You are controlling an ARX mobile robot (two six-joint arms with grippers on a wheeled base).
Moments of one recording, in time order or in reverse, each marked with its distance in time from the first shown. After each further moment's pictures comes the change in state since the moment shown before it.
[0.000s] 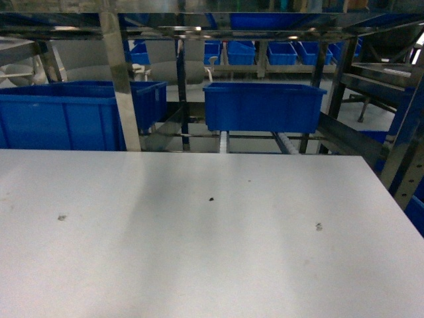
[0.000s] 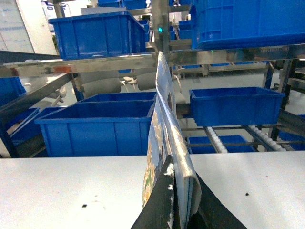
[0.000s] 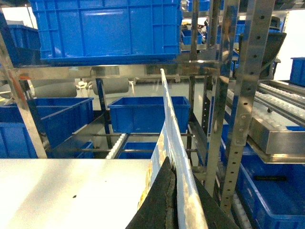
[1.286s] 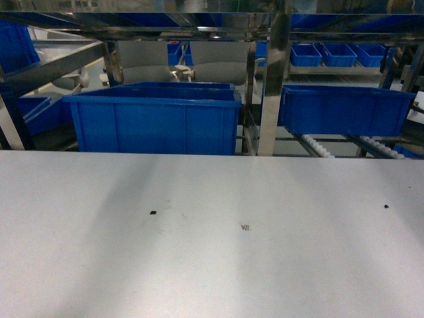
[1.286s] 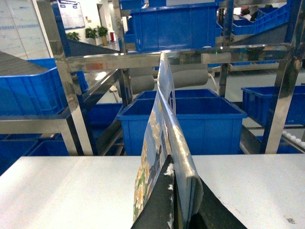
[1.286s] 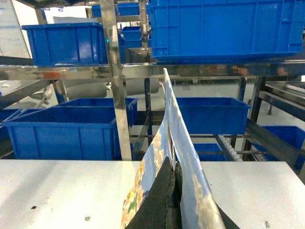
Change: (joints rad) left arm 0.003 0.000 0.000 0.000 -0.006 0.000; right arm 0.000 0.000 0.000 0.002 -0.007 0.000
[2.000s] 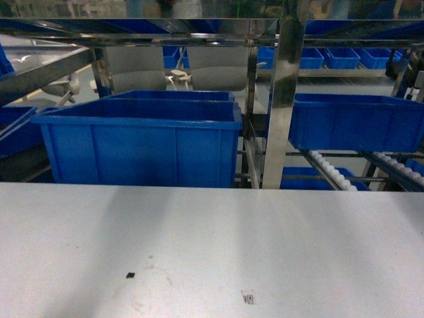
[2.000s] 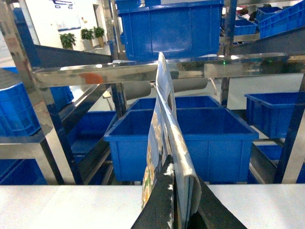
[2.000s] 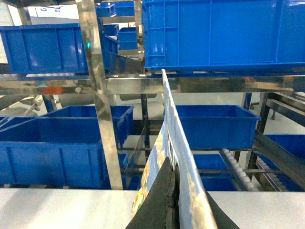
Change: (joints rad) left arm 0.000 0.000 0.000 0.000 0.006 0.000; right arm 0.000 -0.001 0.000 0.000 0.003 0.000
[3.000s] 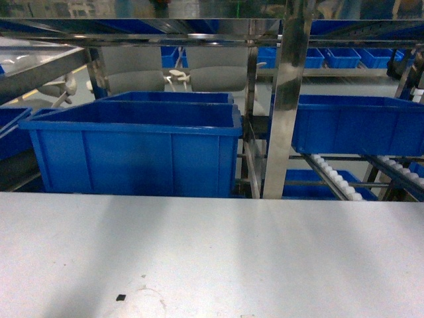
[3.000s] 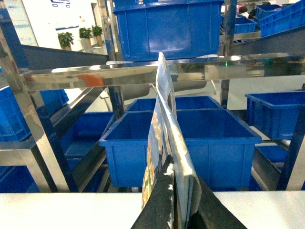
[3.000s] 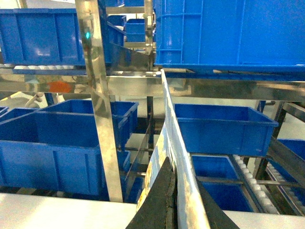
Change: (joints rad) left arm 0.000 0.002 0.000 0.000 0.000 0.000; right arm 0.128 0.308 0.000 0.290 0.088 -0.034
